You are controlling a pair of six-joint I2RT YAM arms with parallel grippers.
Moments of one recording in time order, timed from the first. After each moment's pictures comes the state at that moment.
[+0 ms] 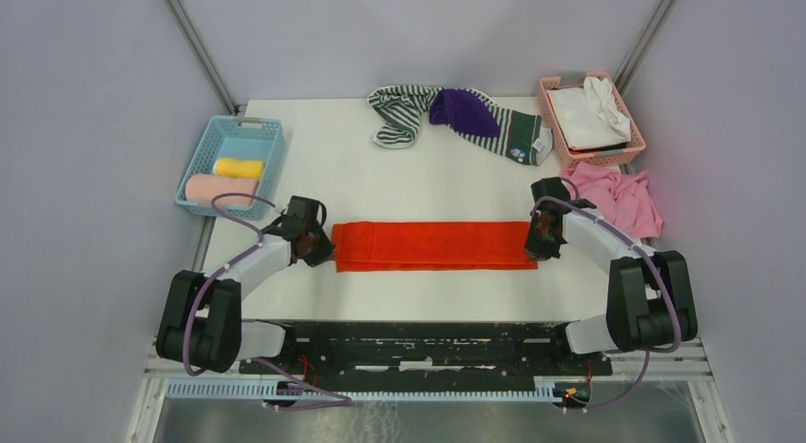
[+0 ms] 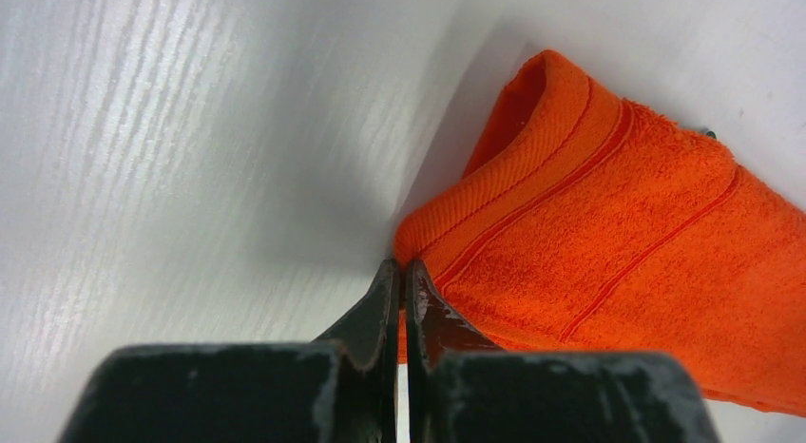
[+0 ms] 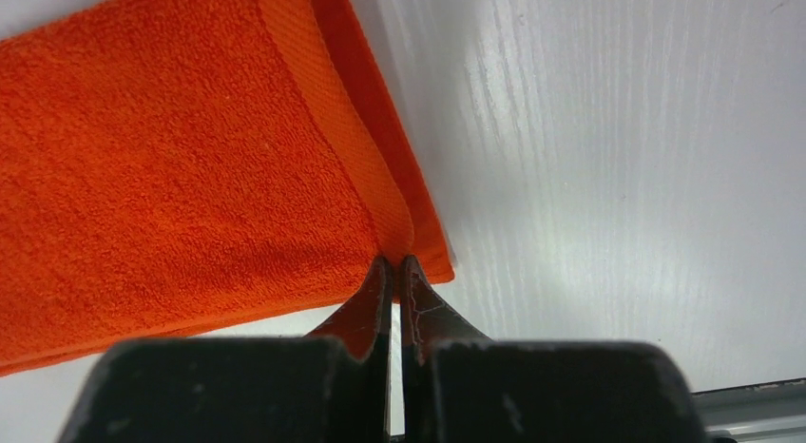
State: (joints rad) left arm -0.21 1.31 0.58 -0.36 -0.04 -0.76; right arm 0.14 1.40 0.77 -0.67 0.10 0.47
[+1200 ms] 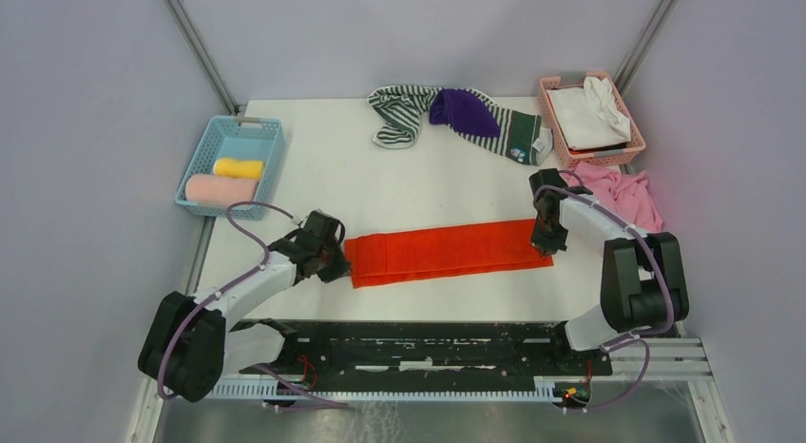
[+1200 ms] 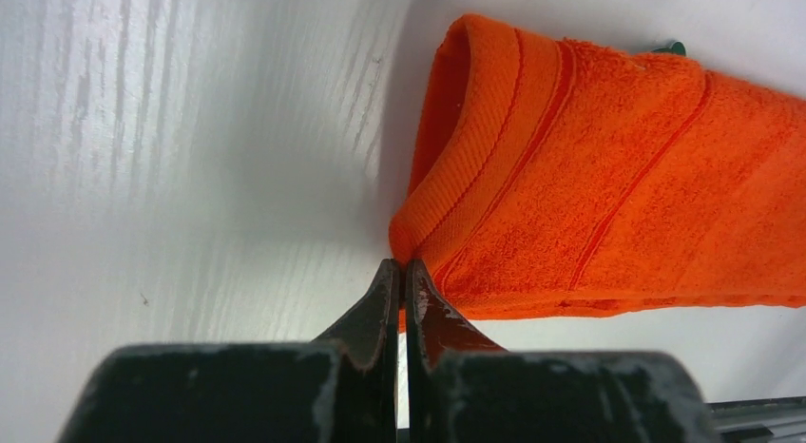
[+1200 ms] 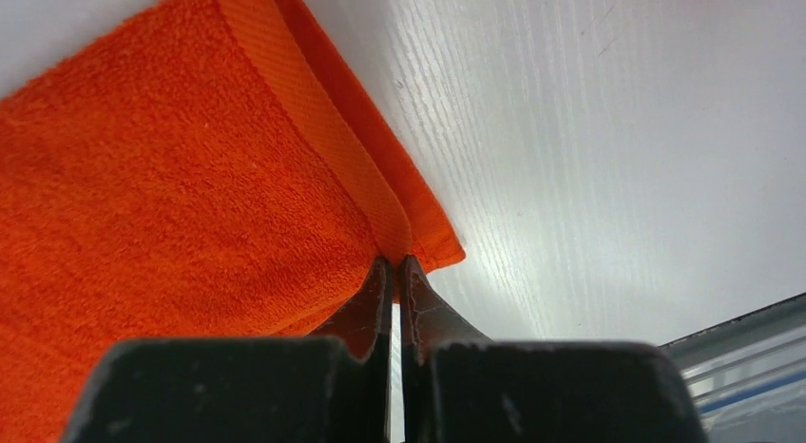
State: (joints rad) left arm -0.44 1.16 0.53 -0.45 -0.04 -0.88; right arm 0.13 1.50 0.88 -0.75 0.28 0.50
